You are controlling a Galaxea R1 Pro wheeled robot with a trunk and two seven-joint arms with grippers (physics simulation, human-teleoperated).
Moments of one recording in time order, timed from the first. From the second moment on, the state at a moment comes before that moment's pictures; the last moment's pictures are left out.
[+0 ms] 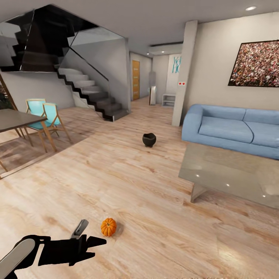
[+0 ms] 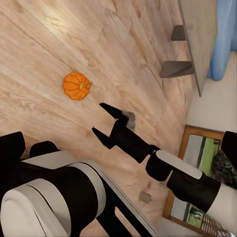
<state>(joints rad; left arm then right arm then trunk) -0.16 0.54 -0.34 -1.54 1.68 0.99 0.14 -0.32 0.01 0.09 -0.09 -1.39 0.02 0.20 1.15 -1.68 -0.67</state>
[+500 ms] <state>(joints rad) -0.16 0.55 -0.34 -1.54 1.68 0.99 0.14 -0.32 0.01 0.09 -0.09 -1.39 0.02 0.20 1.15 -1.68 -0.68</state>
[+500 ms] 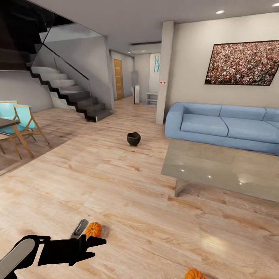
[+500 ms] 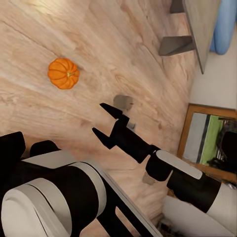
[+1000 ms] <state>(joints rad) -0.16 0.54 -0.34 -1.54 1.68 0.99 0.14 -0.32 0.01 0.09 -0.09 -1.39 0.02 0.20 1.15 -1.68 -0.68</state>
